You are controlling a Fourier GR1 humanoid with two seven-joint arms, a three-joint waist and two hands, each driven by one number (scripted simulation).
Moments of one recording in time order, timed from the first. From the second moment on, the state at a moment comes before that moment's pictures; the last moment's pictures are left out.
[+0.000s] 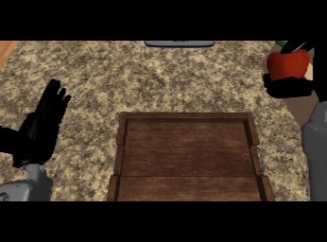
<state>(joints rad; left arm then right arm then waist) -0.11 0.10 0.10 -1.65 0.10 0.07 0.22 -0.59 -0.22 -0.09 -1.73 1.04 0.18 0.57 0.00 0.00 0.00</state>
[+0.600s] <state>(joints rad) -0.11 0.10 0.09 -1.67 0.10 0.07 0.22 -0.66 -0.43 -0.23 -1.22 1.07 -0.03 0.28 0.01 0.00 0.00</state>
